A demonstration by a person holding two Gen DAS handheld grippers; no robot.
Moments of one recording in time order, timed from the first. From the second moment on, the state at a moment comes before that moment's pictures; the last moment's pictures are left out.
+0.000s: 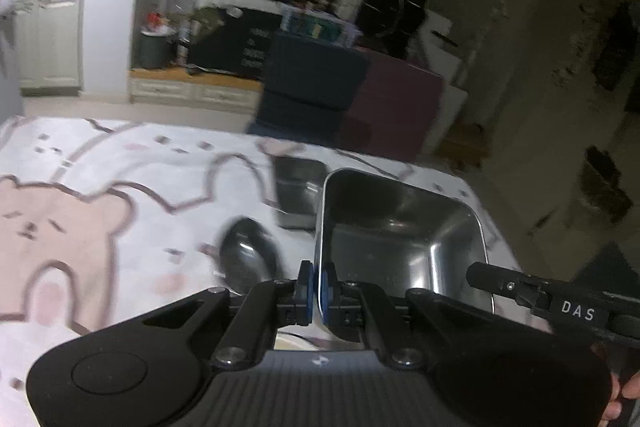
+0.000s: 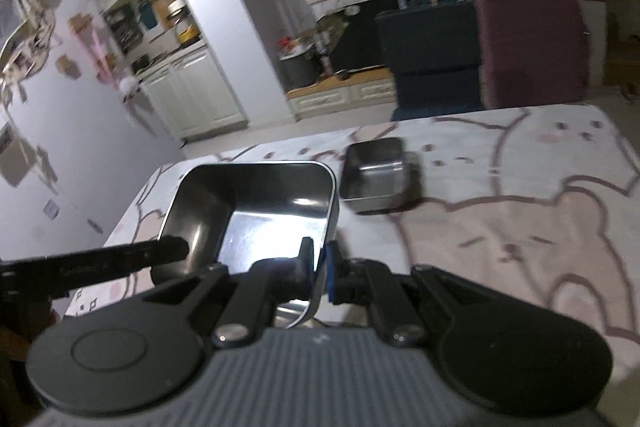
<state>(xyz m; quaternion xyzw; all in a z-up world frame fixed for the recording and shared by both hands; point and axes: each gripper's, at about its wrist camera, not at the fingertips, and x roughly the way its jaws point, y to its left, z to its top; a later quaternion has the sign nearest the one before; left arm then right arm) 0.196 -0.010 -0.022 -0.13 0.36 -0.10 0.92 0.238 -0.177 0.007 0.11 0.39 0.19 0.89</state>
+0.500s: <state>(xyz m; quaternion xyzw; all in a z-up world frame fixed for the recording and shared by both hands) 0.193 -0.144 -0.107 -0.12 0.47 -0.17 0.86 0.192 -0.311 -0.033 0.09 0.43 0.09 0.90</state>
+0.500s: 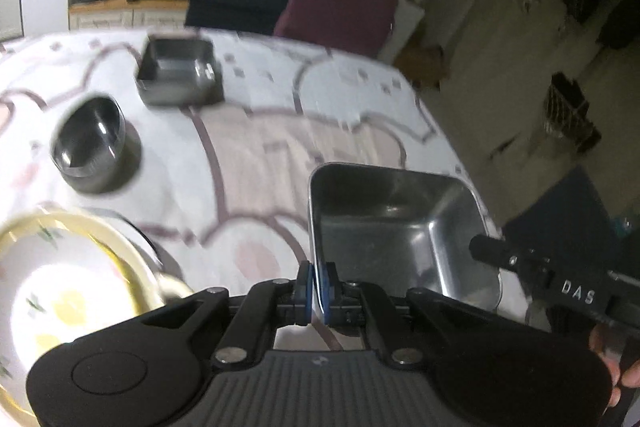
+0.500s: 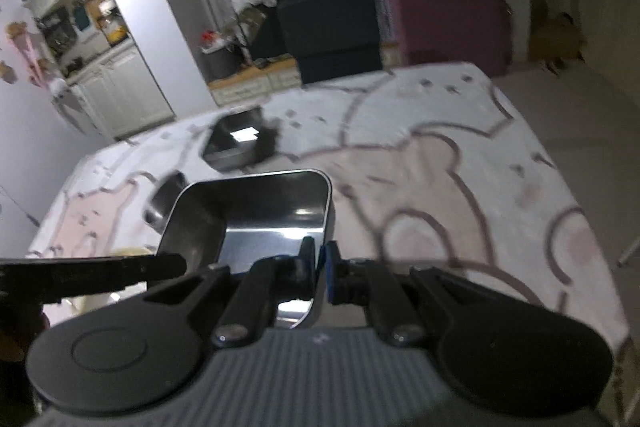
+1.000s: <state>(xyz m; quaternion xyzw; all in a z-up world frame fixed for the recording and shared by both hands) 0.194 -0.163 -0.160 -0.11 0.51 -0.12 0.84 0.198 -0.323 -0.095 0.05 0.50 0.07 0.86</state>
